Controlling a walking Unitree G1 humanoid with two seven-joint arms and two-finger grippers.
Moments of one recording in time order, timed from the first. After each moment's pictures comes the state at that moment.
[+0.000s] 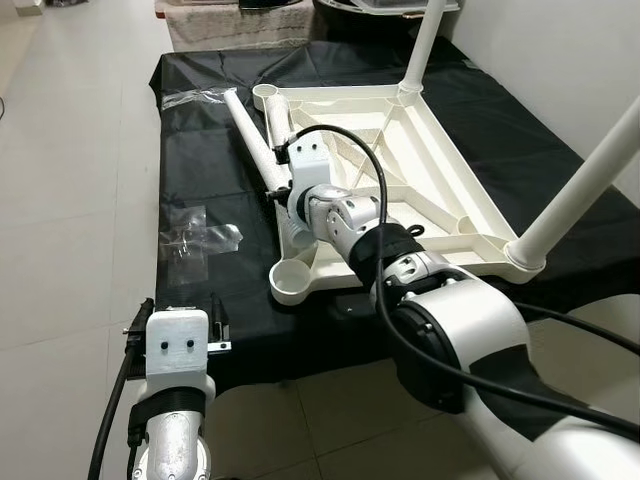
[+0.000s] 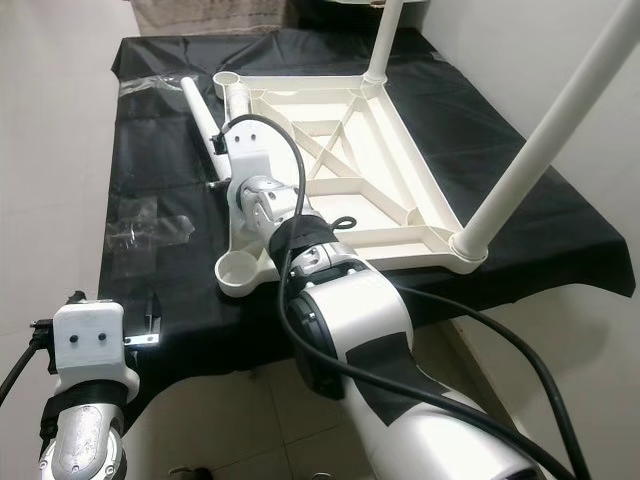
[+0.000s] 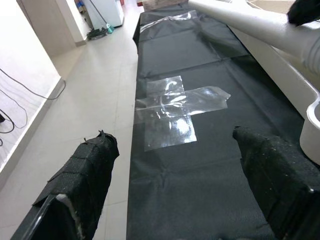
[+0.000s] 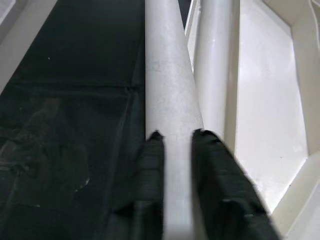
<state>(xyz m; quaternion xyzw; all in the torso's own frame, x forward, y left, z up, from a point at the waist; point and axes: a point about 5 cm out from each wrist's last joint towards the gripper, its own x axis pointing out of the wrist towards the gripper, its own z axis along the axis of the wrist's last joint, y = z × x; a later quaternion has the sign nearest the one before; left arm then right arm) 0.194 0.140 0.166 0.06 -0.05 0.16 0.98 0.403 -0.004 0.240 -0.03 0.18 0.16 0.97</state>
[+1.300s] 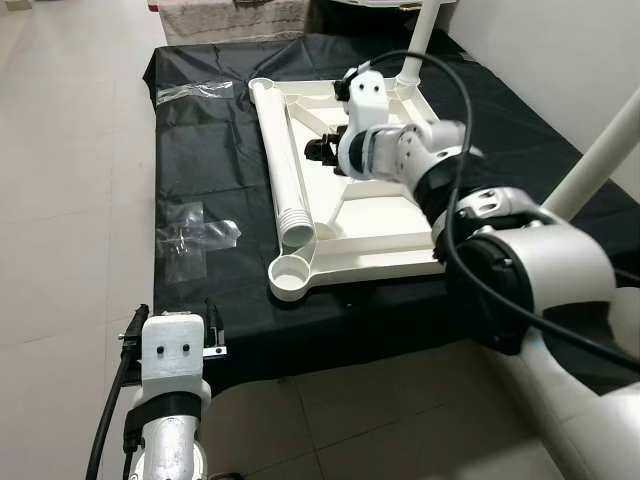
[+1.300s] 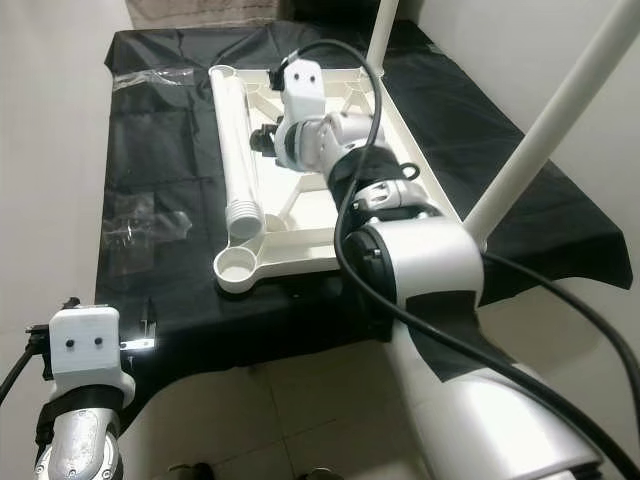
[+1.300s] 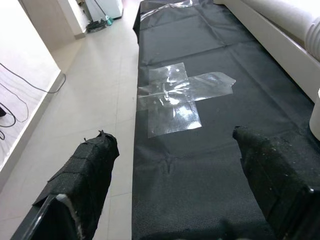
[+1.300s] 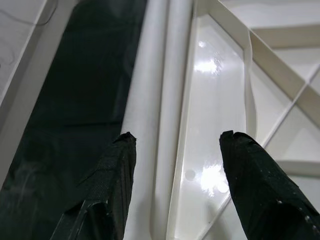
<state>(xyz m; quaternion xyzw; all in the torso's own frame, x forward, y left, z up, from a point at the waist) 0.192 0.144 0.162 0.07 -0.03 0.17 0.98 0.414 -0.061 0.313 0.03 0.19 0.20 0.96</state>
